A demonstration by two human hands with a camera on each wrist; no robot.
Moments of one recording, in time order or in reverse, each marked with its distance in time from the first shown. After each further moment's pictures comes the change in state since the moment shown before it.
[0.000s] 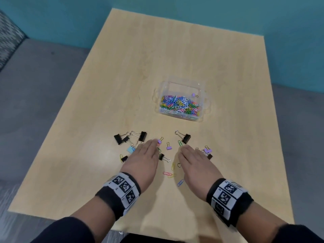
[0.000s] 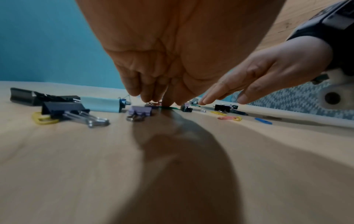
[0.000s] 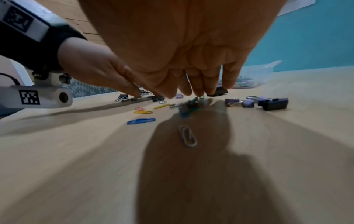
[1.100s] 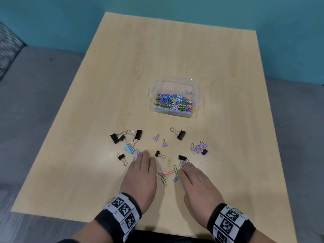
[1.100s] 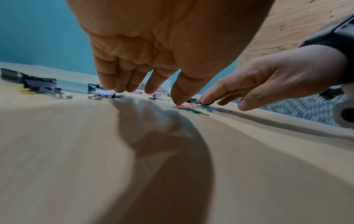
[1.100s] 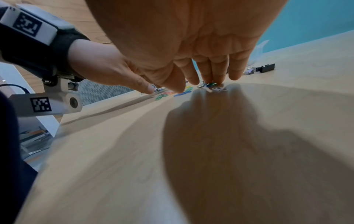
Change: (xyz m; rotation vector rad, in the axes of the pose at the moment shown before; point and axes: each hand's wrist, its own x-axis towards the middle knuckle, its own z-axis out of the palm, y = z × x) left_hand -0.034 0.040 0.024 -0.184 0.176 -0.179; right_hand -0.064 -0.030 0.022 0.169 0.034 0.129
